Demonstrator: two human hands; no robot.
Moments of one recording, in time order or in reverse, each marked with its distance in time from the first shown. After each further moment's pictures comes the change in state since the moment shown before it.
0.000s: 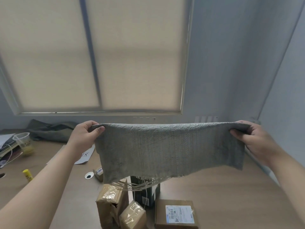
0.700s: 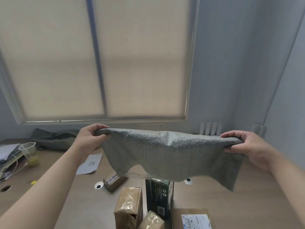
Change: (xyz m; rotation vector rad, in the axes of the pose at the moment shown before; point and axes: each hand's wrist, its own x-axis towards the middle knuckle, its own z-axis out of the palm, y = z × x) left_hand 0.030 -0.009 -0.056 -0.283 -0.094 -0.071; right_hand 0.002 -0.019 0.068 -0.122 -0.111 0.228
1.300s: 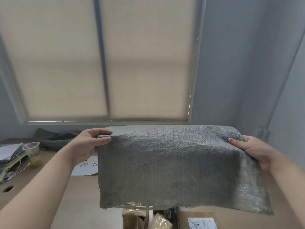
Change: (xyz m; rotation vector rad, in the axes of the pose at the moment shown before) left_hand 0.003 -0.001 -0.057 -0.188 -0.291 -0.179; right_hand -0.002 -0.028 0.040 0.205 0.056 0.267
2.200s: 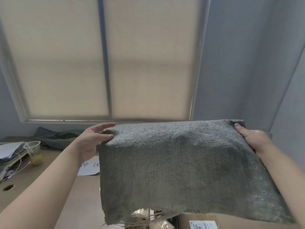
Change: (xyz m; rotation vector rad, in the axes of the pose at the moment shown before) left_hand 0.004 0.015 0.008 -0.092 0.084 -0.085; right_hand 0.028 -0.022 0.014 -0.028 0.387 -0.156
